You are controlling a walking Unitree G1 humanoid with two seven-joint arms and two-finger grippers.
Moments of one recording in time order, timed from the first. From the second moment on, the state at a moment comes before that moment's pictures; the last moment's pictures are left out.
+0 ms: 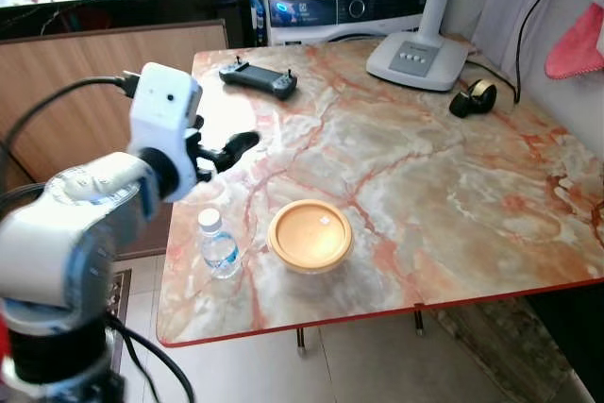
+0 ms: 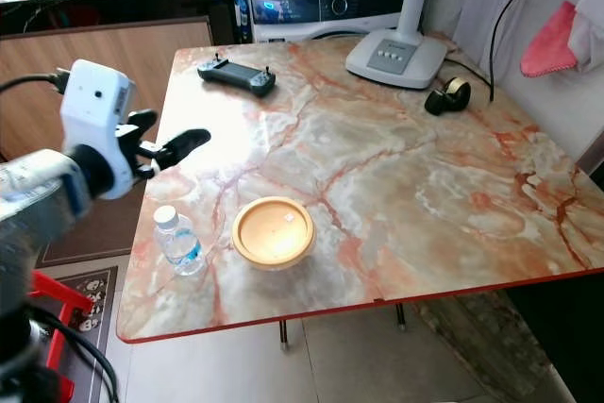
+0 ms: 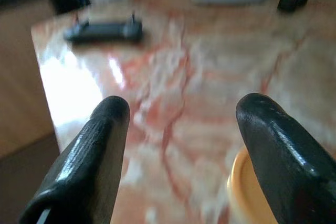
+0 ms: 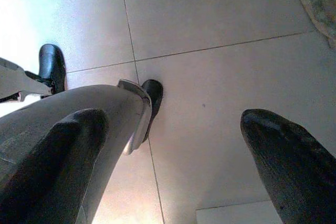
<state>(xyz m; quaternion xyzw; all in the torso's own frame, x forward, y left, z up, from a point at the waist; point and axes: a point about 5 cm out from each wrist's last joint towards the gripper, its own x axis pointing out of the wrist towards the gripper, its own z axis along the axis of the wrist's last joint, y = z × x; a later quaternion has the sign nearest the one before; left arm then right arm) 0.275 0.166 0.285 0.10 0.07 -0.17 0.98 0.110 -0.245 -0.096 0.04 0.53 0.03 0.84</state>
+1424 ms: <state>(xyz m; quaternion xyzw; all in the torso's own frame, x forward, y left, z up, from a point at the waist) 0.261 0.176 0.231 0.12 0.23 -0.20 0.95 0.110 -0.244 -0.097 0.04 0.54 0.04 0.84</state>
